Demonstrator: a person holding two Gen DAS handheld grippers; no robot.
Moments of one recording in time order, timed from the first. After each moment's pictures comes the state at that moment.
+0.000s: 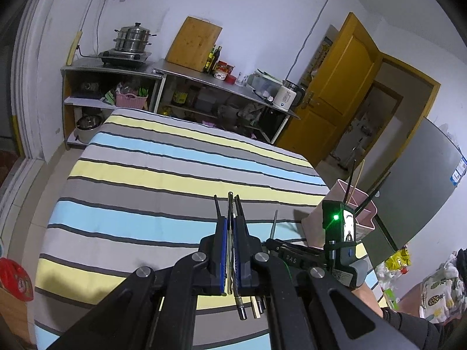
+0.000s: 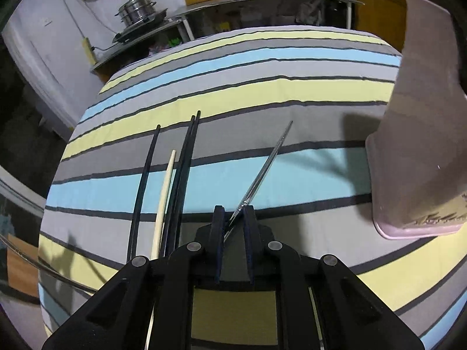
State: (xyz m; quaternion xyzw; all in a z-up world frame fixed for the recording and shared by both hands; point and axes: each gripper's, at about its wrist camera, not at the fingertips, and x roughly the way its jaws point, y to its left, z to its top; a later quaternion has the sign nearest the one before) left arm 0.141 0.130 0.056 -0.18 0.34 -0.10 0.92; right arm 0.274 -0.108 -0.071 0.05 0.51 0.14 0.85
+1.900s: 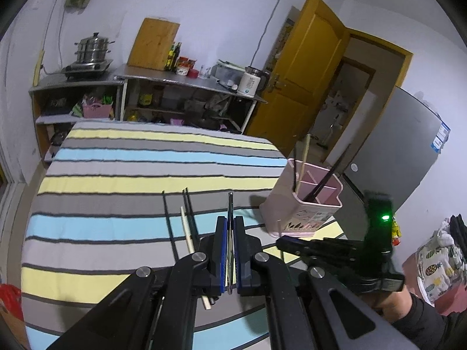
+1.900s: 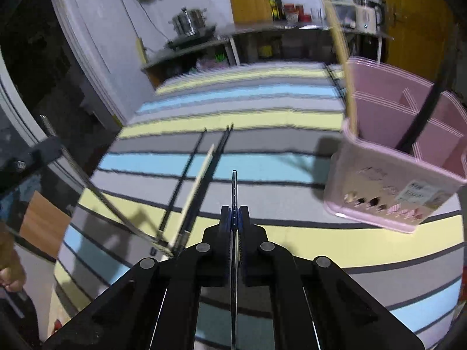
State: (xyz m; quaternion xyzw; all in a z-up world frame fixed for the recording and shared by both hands) left arm 0.128 0.056 0.085 -0.13 0.34 -0.17 0.92; right arm 0.192 -0.173 0.010 0.03 0.44 0.24 0.86
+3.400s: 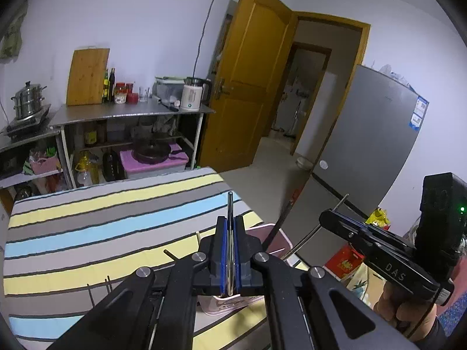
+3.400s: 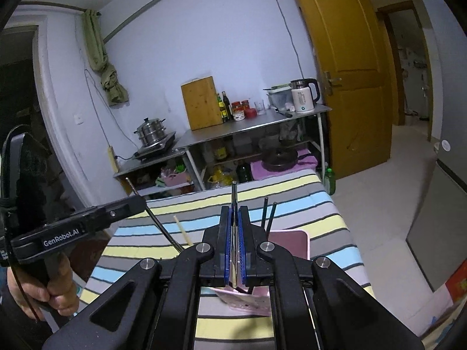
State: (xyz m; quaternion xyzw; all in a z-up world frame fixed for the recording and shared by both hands) left arm 0.245 -0.113 0.162 -0.05 0.31 -0.26 0.91; right arm 0.211 -0.314 0.144 0.12 0.25 0.14 0.95
